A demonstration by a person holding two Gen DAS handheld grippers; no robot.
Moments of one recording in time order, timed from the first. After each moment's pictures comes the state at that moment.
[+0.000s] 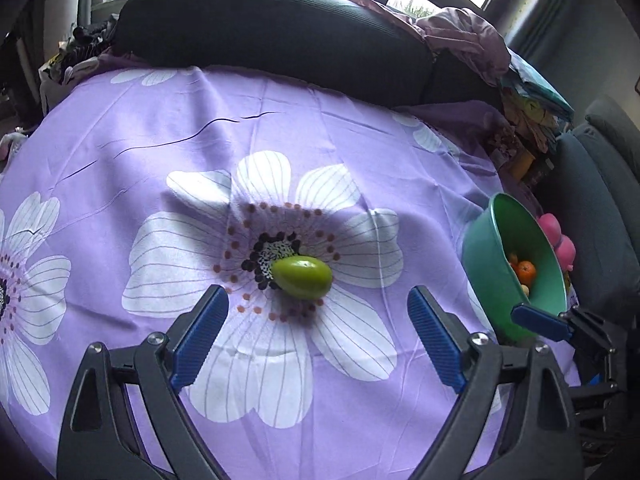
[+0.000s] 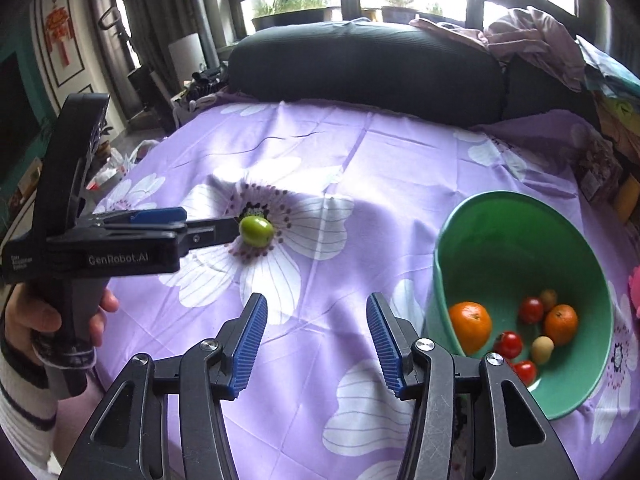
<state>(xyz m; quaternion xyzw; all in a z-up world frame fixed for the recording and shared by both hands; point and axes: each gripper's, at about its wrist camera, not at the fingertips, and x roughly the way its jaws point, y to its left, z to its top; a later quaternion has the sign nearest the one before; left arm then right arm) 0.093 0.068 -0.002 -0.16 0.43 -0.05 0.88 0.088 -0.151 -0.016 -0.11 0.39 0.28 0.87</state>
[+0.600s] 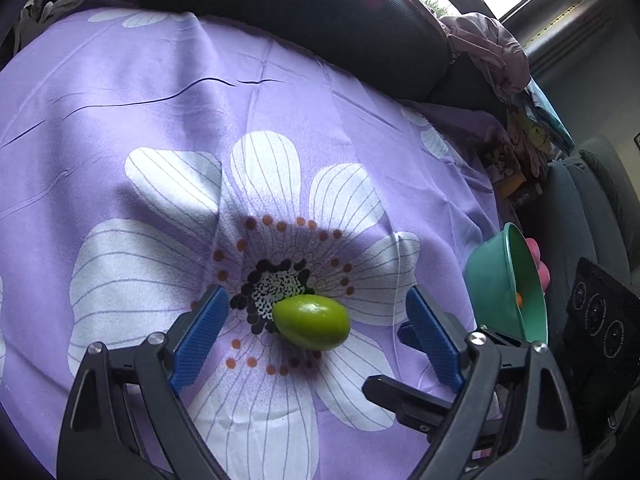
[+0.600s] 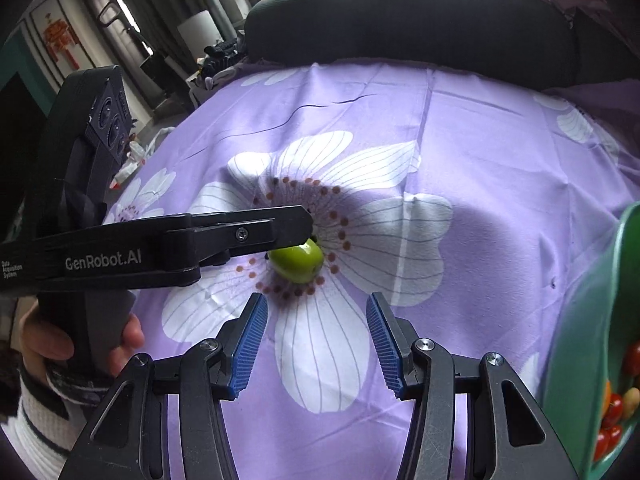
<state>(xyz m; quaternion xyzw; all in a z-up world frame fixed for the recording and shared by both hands) 0.138 0.093 -0.037 -0.25 0.47 -0.10 0.84 0.155 -0.084 -0.065 -0.06 0.46 0.34 0.82</state>
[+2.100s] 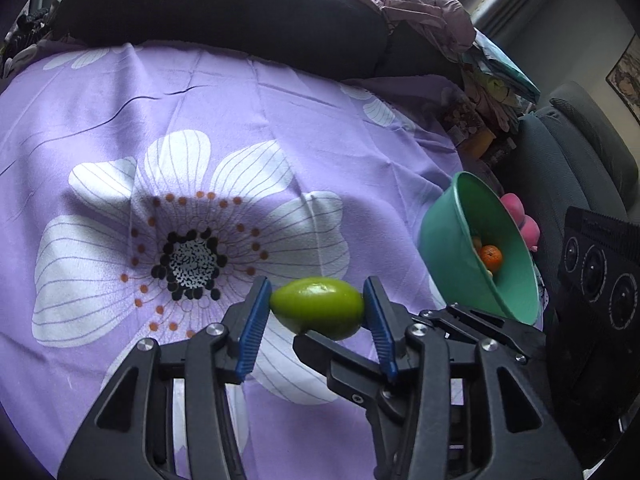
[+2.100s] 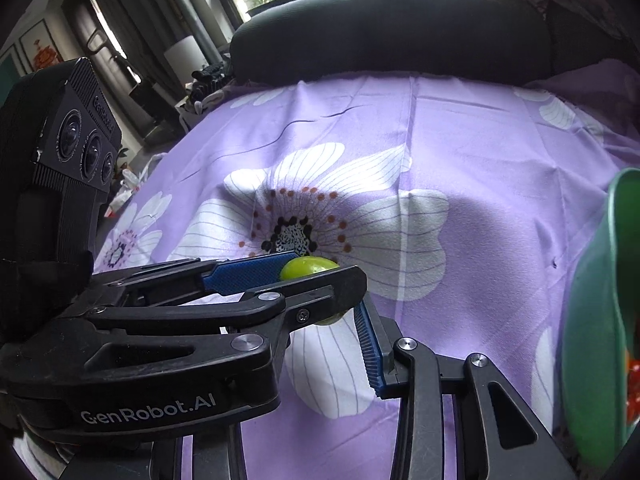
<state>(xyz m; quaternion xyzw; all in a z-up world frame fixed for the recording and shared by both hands) 0.115 0.027 -0.011 -0.17 0.45 -0.15 0.86 0.137 -0.091 -0.061 -0.02 0.43 0.31 0.85</state>
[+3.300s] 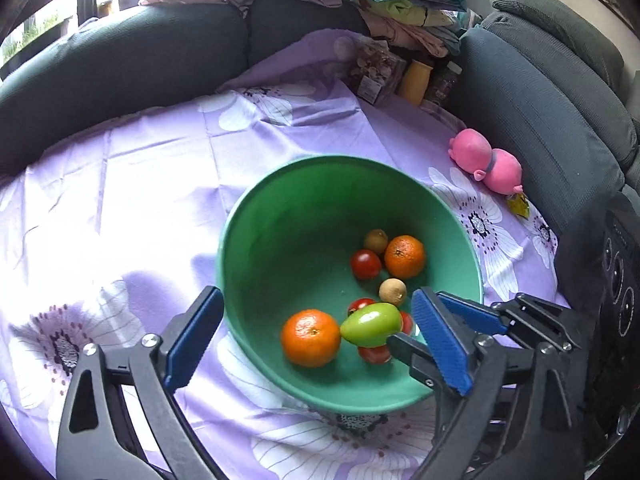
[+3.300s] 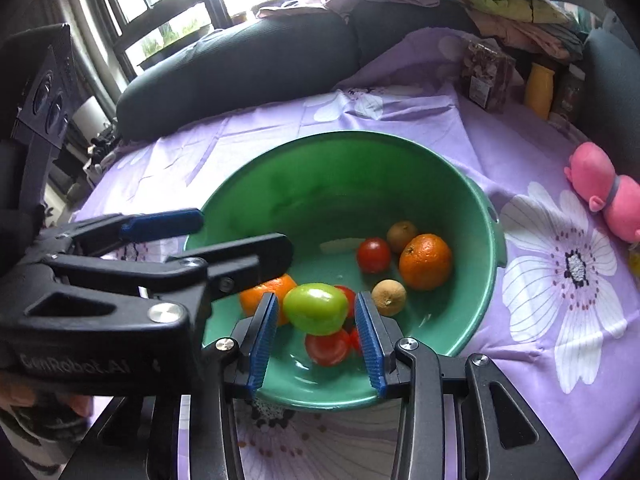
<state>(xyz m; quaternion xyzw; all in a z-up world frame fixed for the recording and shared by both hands) 0.144 -0.161 0.032 -0.01 0.45 -0.20 0.87 0.126 -0.295 -0.023 0.00 0.43 0.14 0.89</state>
